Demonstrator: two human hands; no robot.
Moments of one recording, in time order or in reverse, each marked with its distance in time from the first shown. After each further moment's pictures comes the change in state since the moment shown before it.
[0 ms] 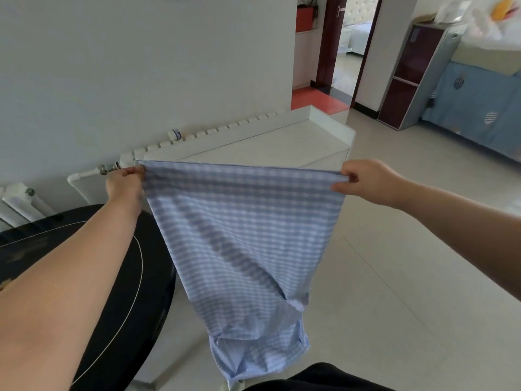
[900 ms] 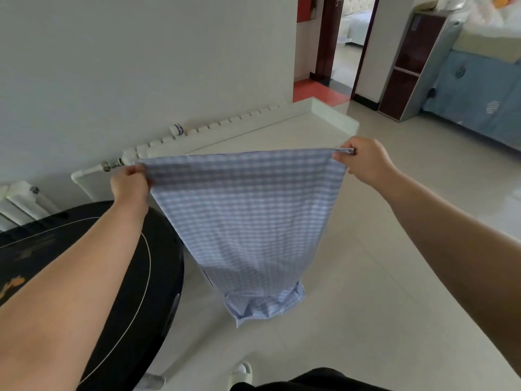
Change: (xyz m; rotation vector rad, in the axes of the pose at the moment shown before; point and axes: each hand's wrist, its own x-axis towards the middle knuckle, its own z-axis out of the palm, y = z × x) left_hand -0.001 -0.007 -0.012 0.004 0.019 0.033; right_hand 0.030 -0.013 0.022 0.305 0.315 0.252
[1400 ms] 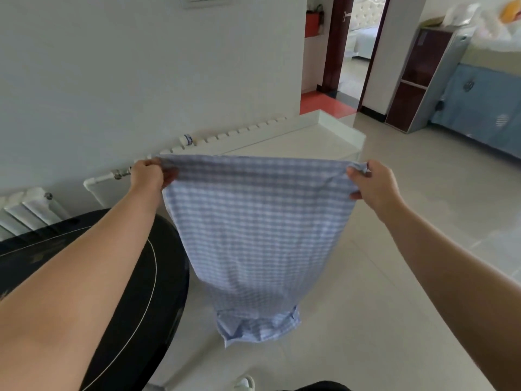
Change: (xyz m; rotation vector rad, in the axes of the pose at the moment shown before) left_hand 0.021 0.030 0.022 -0.174 -0.102 -0.118; right_hand -0.017 0.008 0.014 0.394 0.105 0.189
